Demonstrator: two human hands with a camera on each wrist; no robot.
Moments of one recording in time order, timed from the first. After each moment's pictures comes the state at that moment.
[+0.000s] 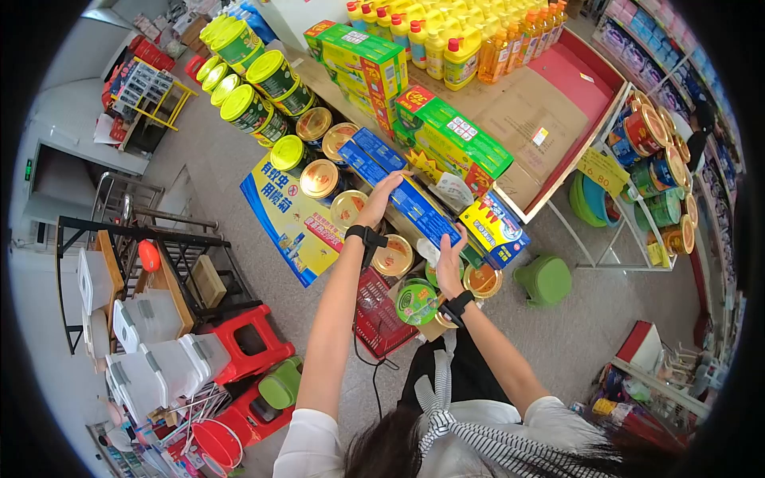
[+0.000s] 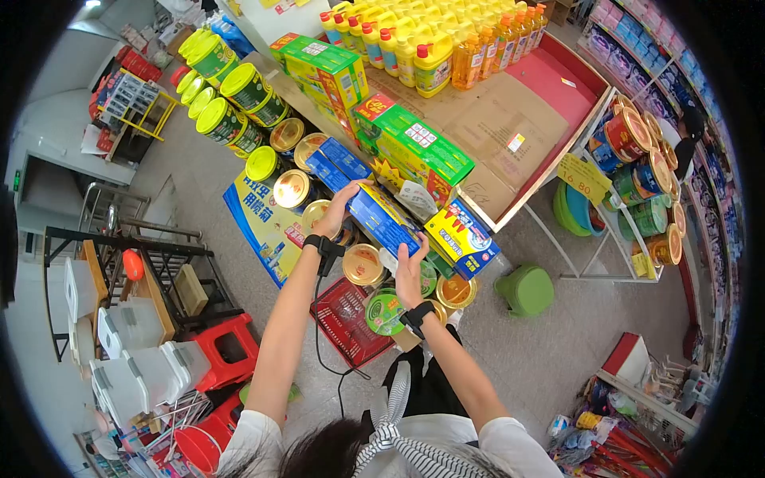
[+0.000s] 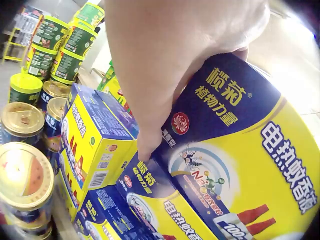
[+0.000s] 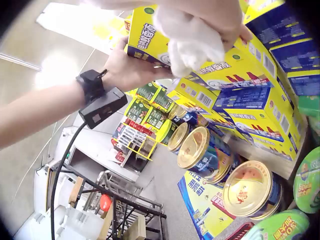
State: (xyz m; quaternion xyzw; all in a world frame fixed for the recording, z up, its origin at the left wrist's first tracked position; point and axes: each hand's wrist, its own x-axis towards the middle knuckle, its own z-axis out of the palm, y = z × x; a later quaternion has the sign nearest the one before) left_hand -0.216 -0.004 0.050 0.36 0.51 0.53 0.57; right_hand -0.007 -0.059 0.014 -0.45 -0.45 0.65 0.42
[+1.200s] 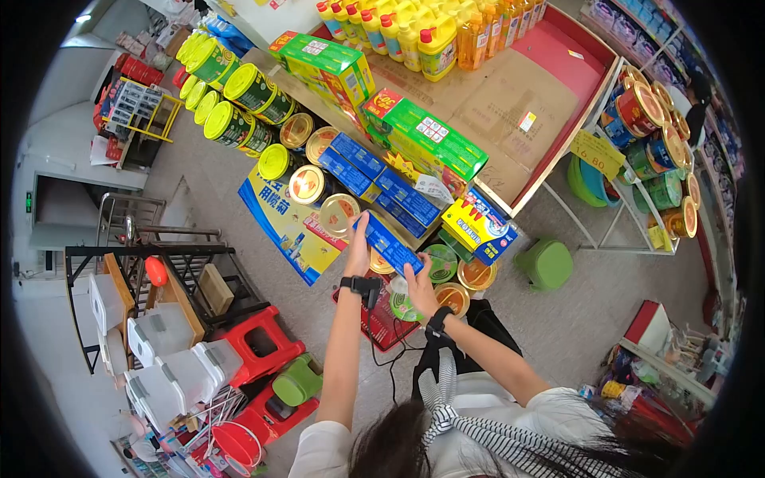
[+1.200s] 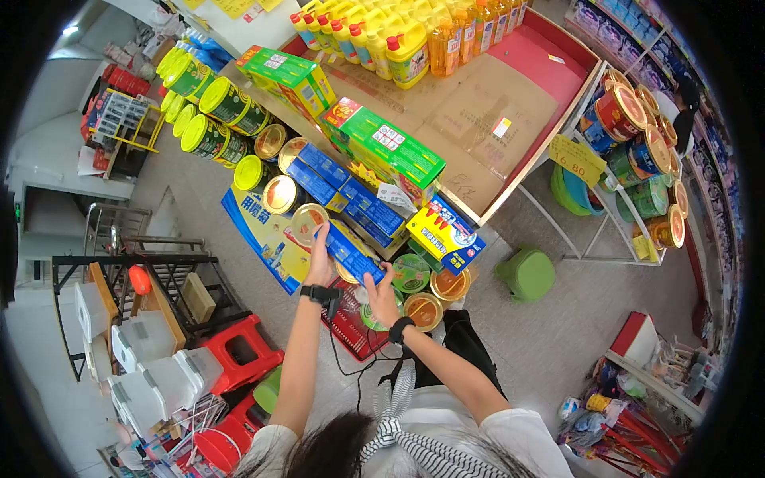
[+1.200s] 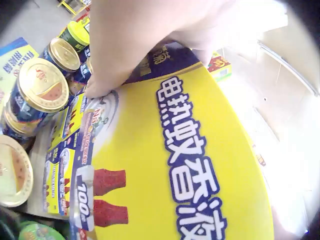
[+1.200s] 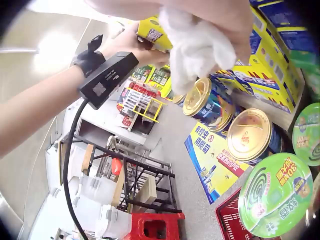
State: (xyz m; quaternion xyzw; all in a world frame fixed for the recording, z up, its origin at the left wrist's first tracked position) left_hand -0.183 -0.069 0.002 0.10 0.57 0.66 0.48; right_hand -0.001 -0.106 -0.012 -0.48 -0.53 0.63 0.30
